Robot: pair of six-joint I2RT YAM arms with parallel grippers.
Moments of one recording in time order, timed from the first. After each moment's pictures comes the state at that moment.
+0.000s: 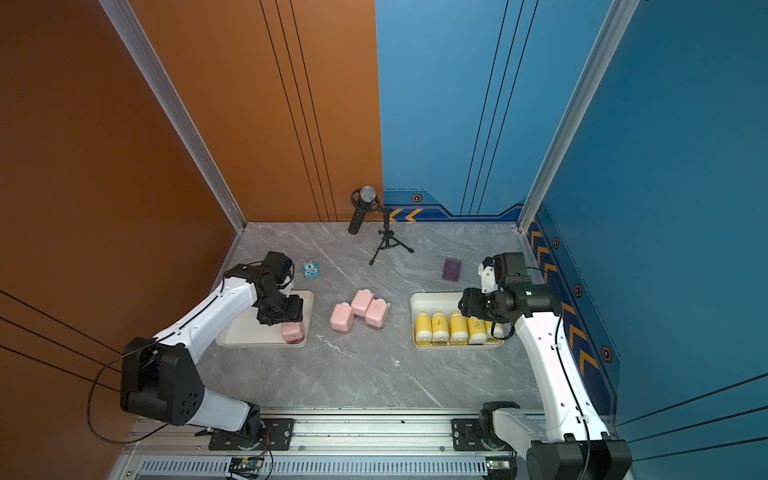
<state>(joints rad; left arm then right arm) -0.20 1.47 1.14 -1.09 0.01 -0.29 0.03 1.11 1.16 -1.13 -0.23 0.20</state>
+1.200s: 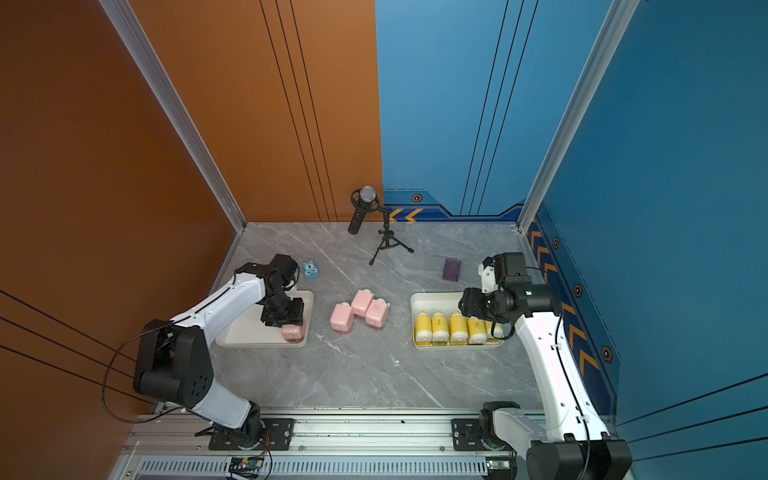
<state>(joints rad) -0.20 1.57 1.14 -1.09 0.01 -0.28 0.03 1.11 1.16 -1.13 -0.23 0.20</state>
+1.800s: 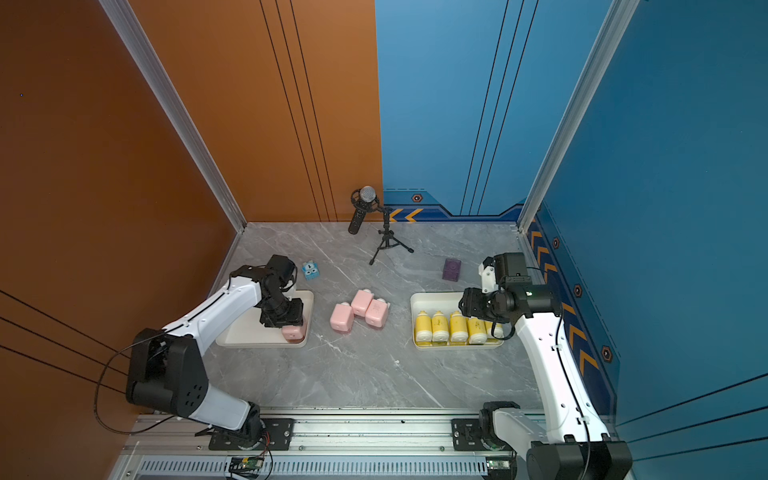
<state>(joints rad) -0.20 1.52 1.11 -1.08 0.03 -0.29 0.03 1.10 1.16 -1.13 -0.23 0.20</state>
